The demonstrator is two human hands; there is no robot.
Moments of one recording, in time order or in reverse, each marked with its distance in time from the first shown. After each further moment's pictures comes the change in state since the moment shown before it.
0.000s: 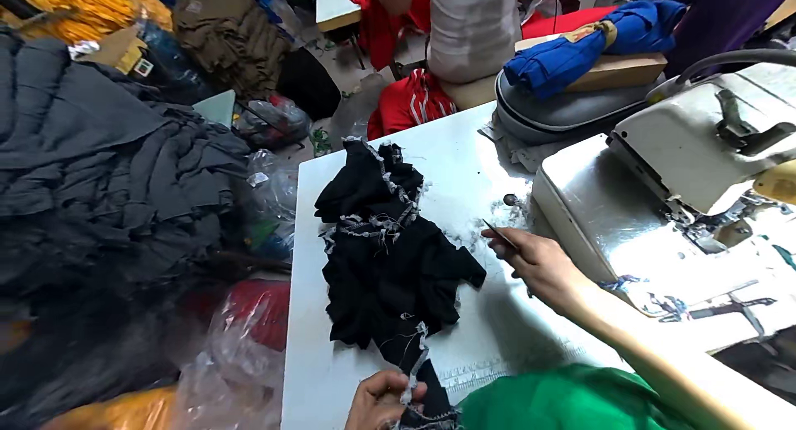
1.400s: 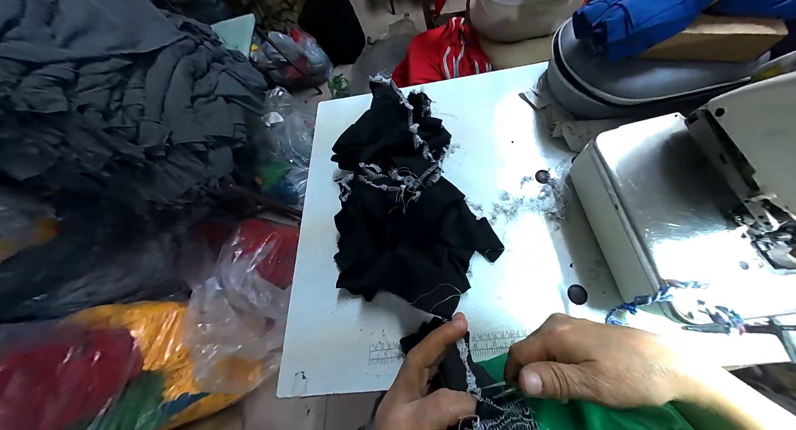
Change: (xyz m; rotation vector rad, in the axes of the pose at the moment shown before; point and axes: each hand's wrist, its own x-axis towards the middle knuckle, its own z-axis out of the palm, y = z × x) left_hand 0.010 -0.003 0.037 0.279 -0.051 0.321; right_hand -0.034 -0.018 -0.016 0.294 -1.039 -0.185
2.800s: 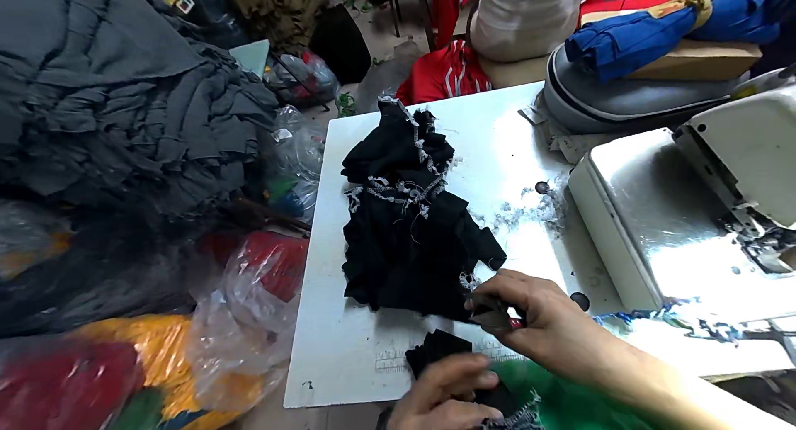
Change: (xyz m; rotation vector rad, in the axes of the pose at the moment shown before) left_hand -0.008 0.002 0.005 -0.075 0.011 -0.014; right_hand 0.040 -0.007 0.021 -0.080 0.719 -0.055
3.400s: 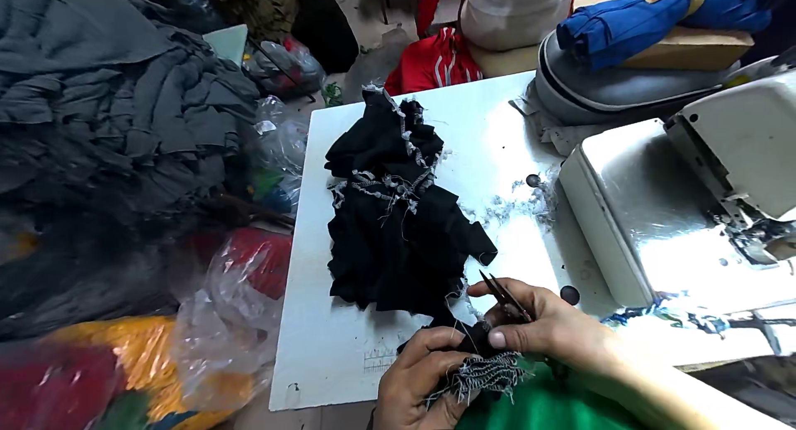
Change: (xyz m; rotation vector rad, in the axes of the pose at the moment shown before) left_hand 0.017 -0.011 0.003 0.042 0.108 -0.100; right_hand -0.013 0.004 -0.012 0.615 -0.176 0.450
